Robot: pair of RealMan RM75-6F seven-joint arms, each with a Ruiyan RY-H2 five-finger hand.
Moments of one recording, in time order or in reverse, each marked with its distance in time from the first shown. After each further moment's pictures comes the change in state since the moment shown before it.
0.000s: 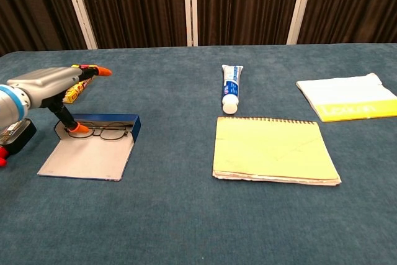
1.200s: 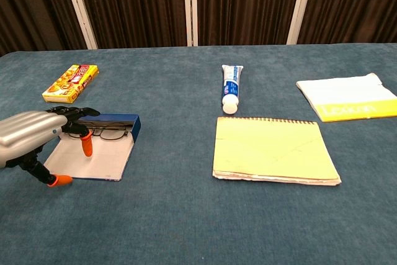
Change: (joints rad) left arm 0.165 0.010 0.208 -0.048 0.311 0.153 -0.092; right arm -0.004 0.016 -0.007 -0.005 -0.021 0.014 0.043
